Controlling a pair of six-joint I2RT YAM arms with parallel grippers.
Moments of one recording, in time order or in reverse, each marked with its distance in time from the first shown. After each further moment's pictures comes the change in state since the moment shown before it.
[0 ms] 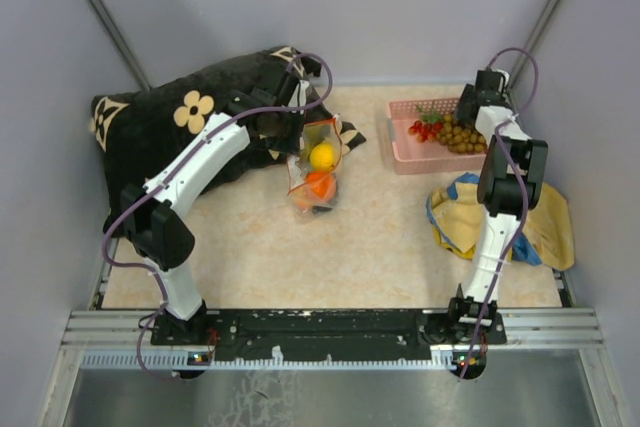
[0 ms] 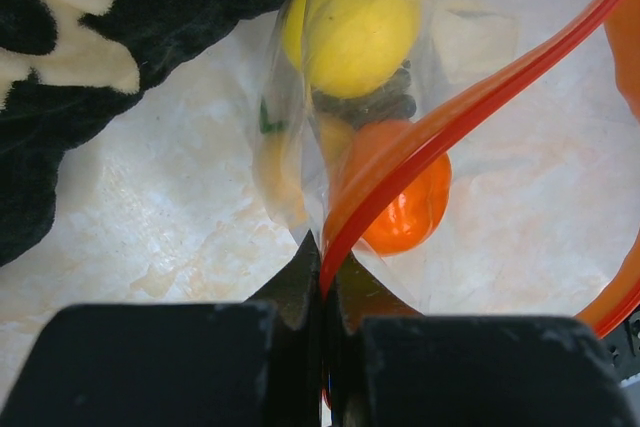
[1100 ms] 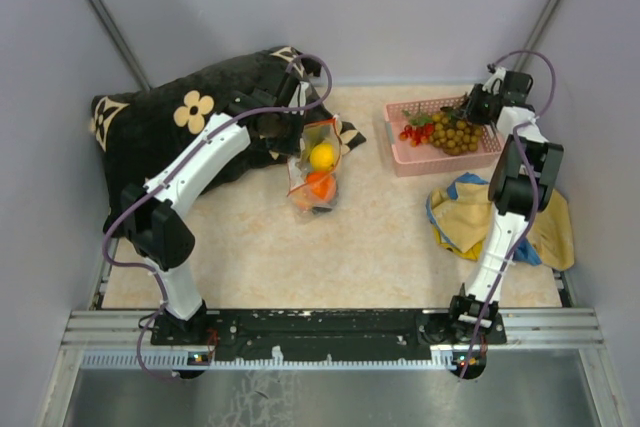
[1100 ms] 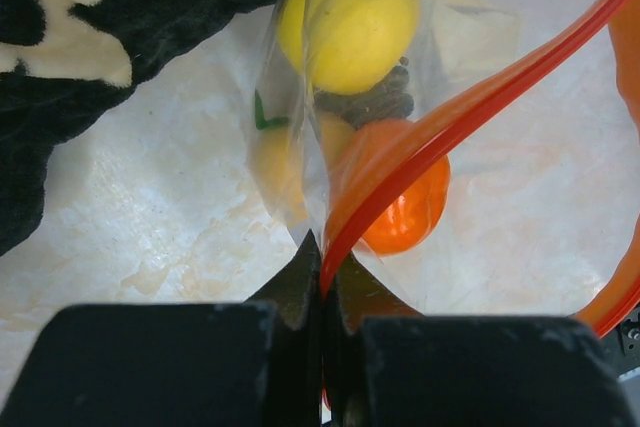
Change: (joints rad) left arm 0.000 0.001 -0.007 0.002 0.015 -0.026; right arm -0.121 0.058 0.067 -0.006 -0.692 -0.081
